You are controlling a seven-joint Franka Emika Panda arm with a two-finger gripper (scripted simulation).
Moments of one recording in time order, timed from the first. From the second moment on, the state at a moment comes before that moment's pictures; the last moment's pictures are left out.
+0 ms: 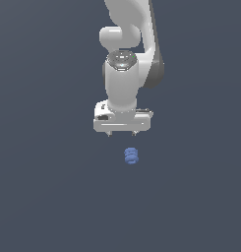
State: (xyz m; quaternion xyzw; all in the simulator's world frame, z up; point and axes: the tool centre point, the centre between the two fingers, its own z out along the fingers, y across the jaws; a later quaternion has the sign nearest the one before) arm 0.012 0.008 0.190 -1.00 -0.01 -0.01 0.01
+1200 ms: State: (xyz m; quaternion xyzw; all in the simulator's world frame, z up) arm 0.016 0.045 0.167 -1.00 -0.03 0.00 0.02
